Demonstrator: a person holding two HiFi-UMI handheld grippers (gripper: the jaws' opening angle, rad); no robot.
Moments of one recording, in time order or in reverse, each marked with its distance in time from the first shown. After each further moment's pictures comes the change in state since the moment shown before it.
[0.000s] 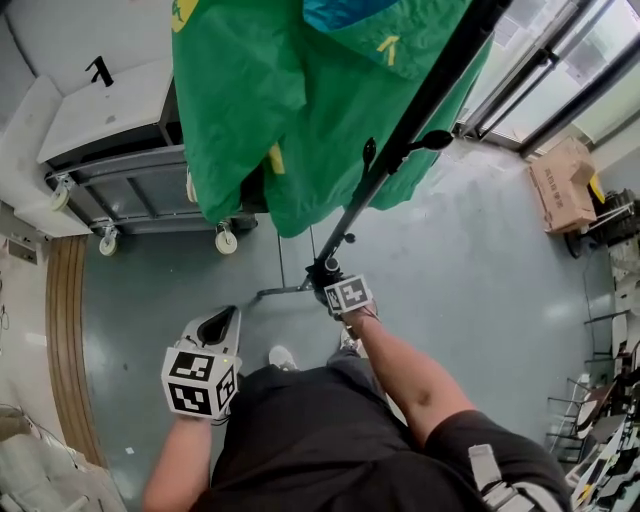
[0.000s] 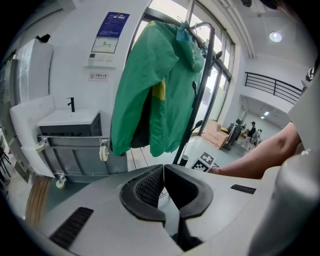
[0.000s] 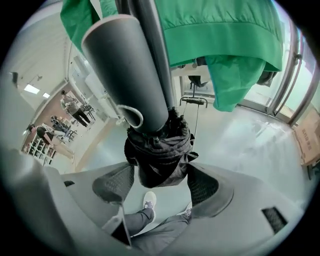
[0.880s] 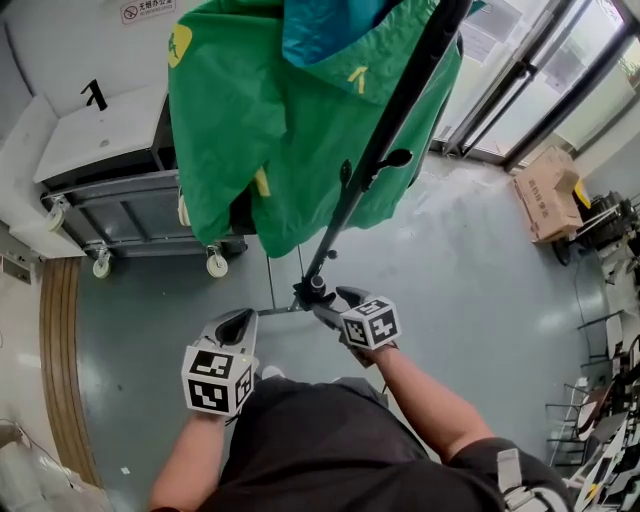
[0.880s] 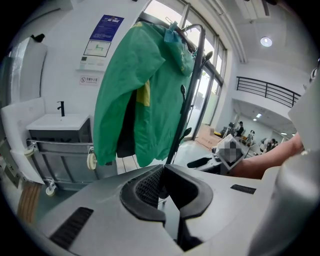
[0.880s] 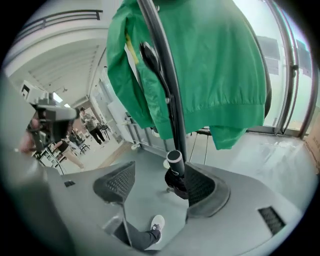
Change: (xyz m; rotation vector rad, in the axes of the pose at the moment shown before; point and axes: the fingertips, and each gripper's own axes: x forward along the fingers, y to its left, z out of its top) left arm 0.026 -0.040 0.027 0.027 -0.065 -0.071; right arm -0.152 0.044 0.057 -0.077 -0.321 0.128
